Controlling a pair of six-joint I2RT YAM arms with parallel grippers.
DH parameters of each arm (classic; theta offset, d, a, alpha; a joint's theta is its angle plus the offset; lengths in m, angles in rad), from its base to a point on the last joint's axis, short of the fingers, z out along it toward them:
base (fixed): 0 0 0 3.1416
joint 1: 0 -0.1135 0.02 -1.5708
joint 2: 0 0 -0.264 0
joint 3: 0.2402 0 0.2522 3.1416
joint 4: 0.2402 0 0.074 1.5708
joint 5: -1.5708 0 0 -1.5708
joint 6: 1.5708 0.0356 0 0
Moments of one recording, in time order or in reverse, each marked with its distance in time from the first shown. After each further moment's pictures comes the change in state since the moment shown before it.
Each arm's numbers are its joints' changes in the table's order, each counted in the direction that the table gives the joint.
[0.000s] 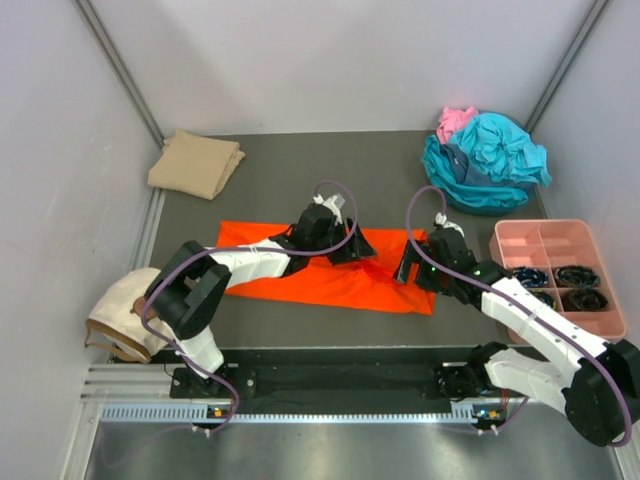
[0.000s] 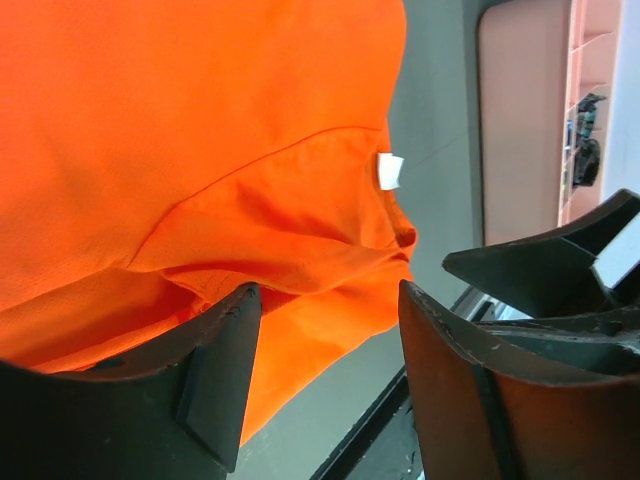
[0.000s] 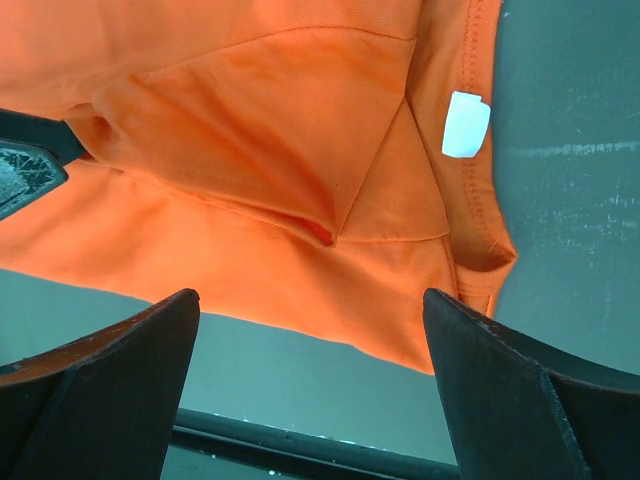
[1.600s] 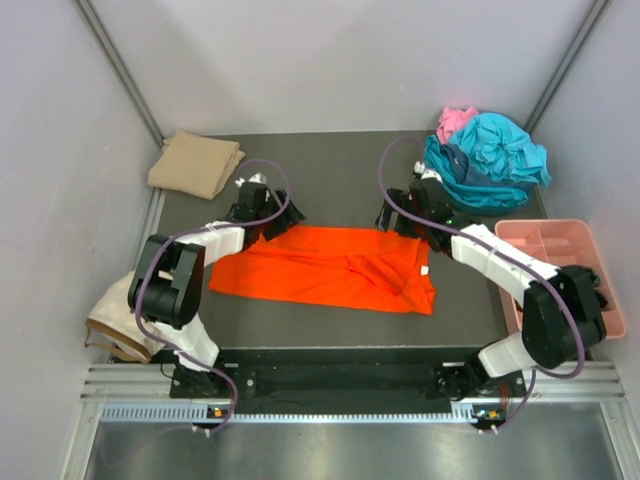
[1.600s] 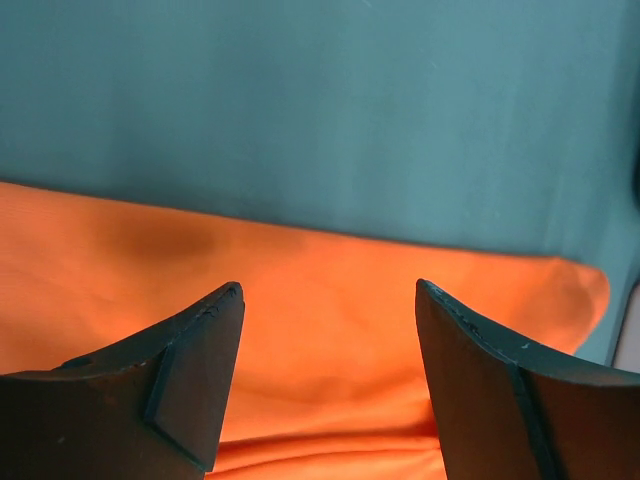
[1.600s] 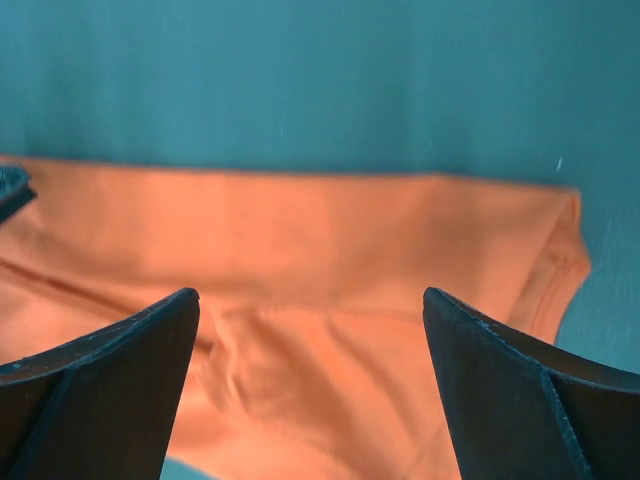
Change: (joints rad) left arm -0.422 0.009 -0.014 0.124 0.137 0.136; right arm 0.058 -0.403 0.316 -0.252 -0.013 -0.145
